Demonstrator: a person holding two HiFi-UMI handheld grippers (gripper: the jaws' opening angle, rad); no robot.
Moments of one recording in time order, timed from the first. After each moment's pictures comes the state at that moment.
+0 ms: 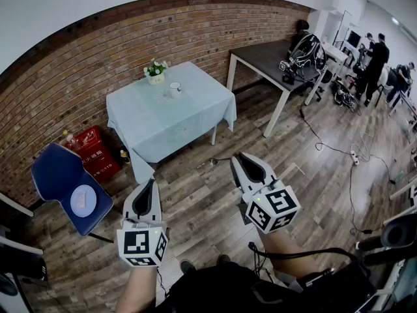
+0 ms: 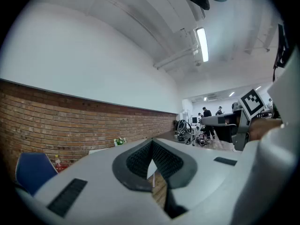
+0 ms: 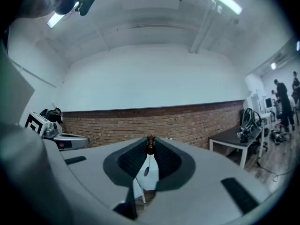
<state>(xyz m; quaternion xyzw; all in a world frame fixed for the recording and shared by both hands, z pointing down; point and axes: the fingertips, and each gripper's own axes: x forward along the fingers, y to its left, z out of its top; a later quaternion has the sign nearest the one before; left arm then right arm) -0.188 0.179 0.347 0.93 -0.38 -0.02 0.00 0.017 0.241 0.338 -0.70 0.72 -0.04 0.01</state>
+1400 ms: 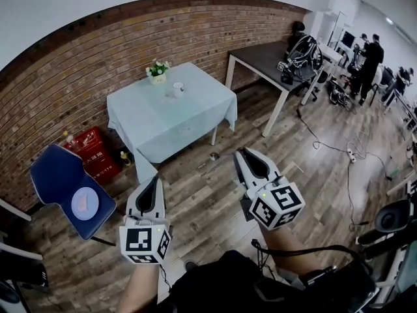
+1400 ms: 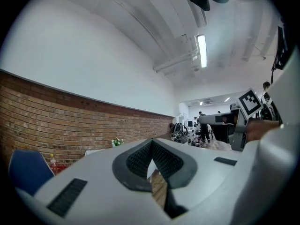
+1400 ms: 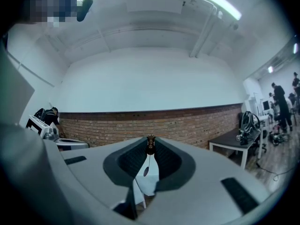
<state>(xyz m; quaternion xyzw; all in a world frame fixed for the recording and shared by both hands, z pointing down) -0.218 0.163 0.350 0.94 -0.35 -0.04 0.01 -0.019 0.229 0.328 -0.71 0.71 -0.02 0.02</state>
